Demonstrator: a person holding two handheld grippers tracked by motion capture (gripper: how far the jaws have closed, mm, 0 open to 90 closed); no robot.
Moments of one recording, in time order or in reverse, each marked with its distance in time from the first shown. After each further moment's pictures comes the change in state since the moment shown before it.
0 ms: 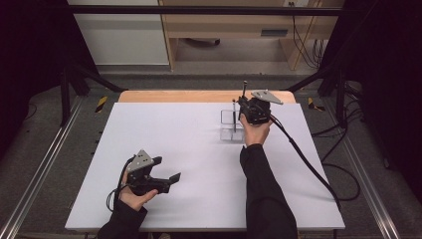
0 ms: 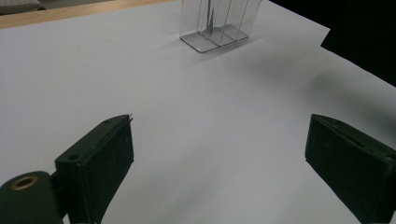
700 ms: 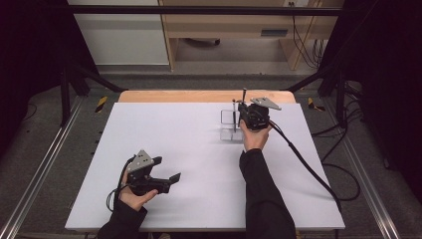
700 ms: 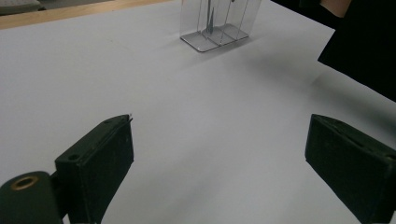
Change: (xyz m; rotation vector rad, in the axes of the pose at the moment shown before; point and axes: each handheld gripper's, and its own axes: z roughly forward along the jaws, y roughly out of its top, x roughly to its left) left arm 0.000 0.000 0.000 0.003 0.002 0.003; right arm -0.004 -0.022 0.005 0.046 0.002 0.020
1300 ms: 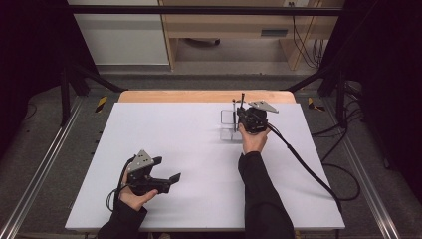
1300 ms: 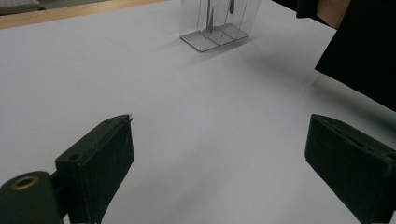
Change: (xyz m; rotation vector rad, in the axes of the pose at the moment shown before) left arm 0.000 0.000 0.000 0.001 -0.001 0.002; right arm 0.000 -0.013 0.005 0.032 -0.002 0.002
